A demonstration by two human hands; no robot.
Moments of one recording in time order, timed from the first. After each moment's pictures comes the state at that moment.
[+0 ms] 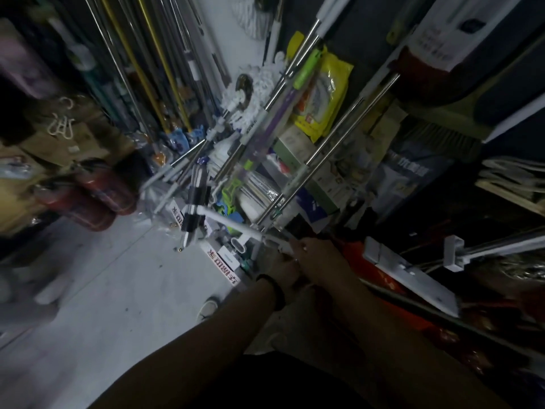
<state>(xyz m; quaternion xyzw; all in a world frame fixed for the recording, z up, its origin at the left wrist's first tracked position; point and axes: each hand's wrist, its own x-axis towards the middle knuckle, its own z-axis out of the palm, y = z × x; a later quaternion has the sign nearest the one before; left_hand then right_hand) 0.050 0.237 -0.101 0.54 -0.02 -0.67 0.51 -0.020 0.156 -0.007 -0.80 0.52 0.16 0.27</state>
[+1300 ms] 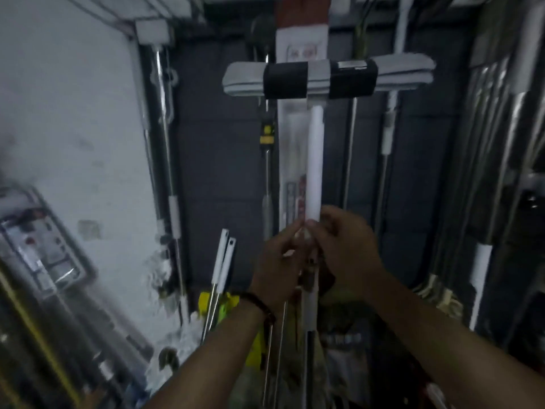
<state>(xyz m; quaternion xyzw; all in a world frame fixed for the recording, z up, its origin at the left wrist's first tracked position) 0.131 0.010 0.365 0.35 -0.65 -0.34 0.59 -0.010 0.011 0.407 -0.67 0.47 -0.55 0.18</state>
